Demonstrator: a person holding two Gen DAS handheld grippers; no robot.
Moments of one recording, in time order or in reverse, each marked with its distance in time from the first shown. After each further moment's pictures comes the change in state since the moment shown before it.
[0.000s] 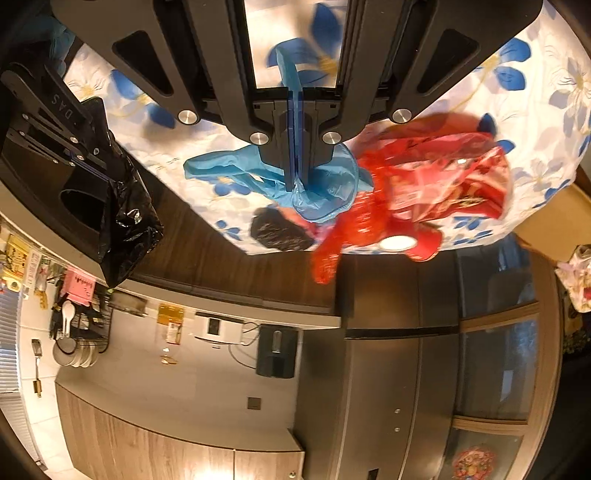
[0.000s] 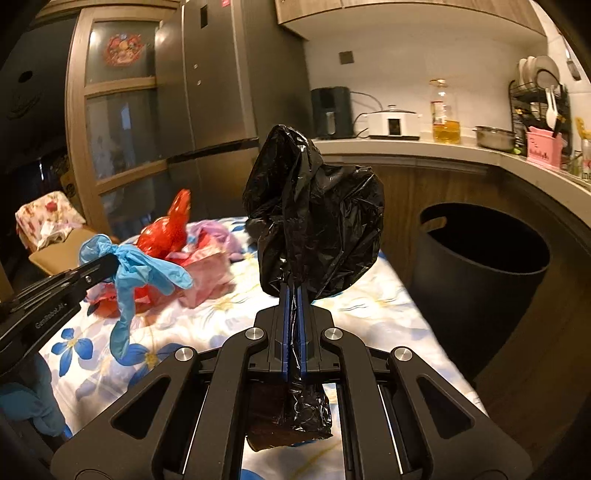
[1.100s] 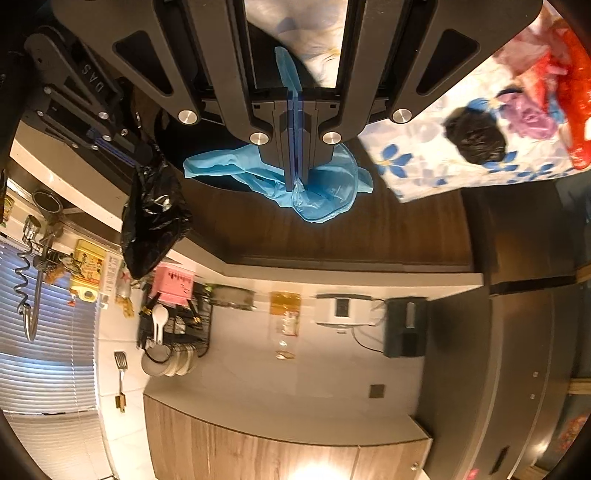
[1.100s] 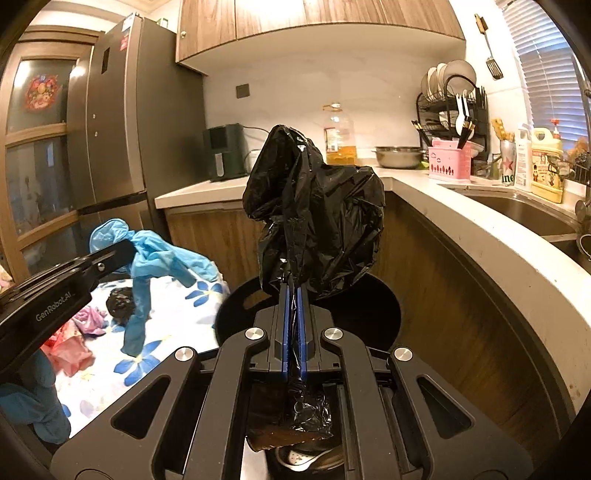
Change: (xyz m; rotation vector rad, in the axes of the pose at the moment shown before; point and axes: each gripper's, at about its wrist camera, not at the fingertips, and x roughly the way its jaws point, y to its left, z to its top) left arm 0.091 -0.206 0.076 0.146 -0.047 -0.366; right arm -0.016 -0.179 0.060 0.114 -0.107 -0.311
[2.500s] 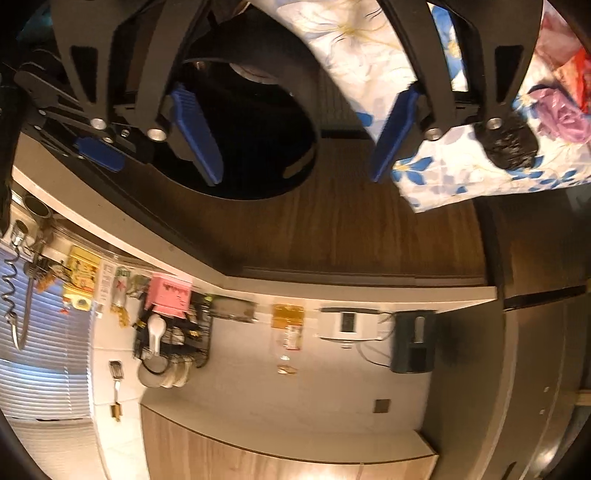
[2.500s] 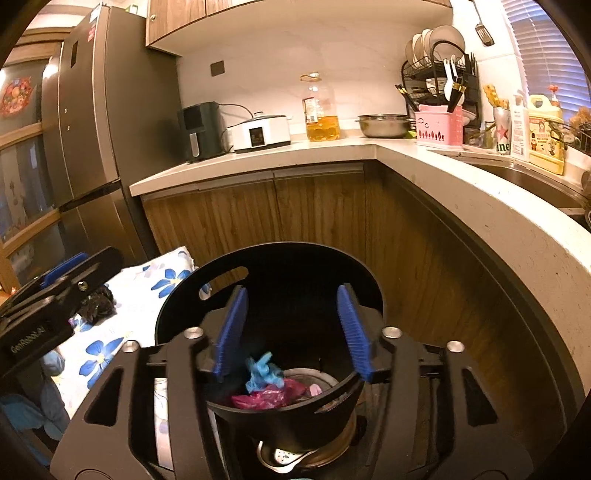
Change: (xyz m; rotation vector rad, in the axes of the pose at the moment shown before) left arm 0.048 0.012 -0.014 -0.021 0.024 0.012; right arm 0.052 -0.038 -0.002 0.056 0.089 -0.035
